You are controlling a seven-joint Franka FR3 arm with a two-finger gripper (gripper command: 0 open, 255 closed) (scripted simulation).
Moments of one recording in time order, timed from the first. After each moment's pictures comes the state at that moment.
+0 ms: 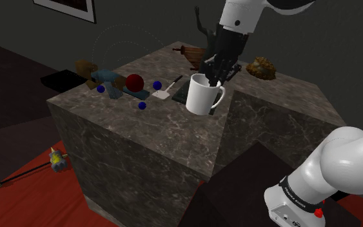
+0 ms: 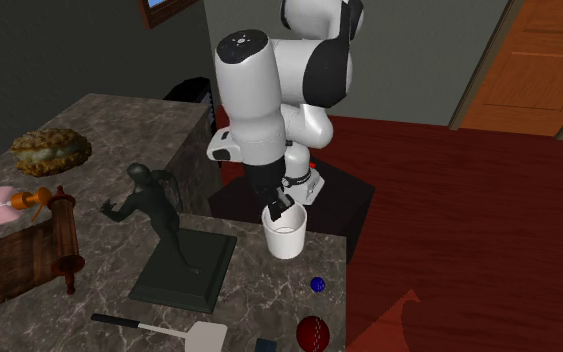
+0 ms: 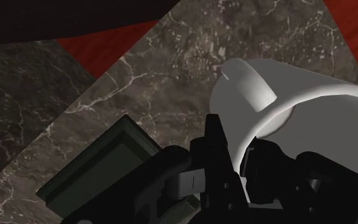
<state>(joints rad) 0.11 -0.44 0.30 -2.19 0.23 1.73 0.57</state>
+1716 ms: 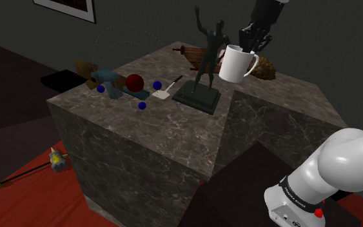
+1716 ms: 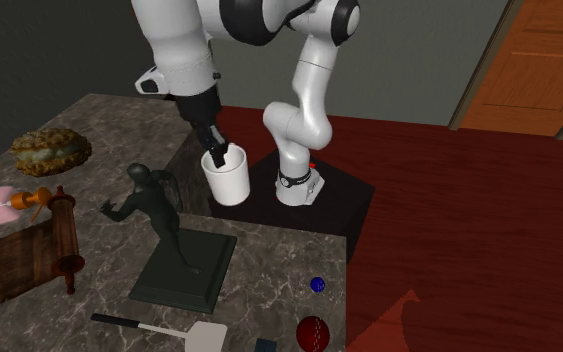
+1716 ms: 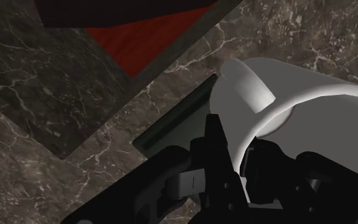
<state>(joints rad) 0.02 -0.48 0.08 -2.03 0.12 1.50 0.32</state>
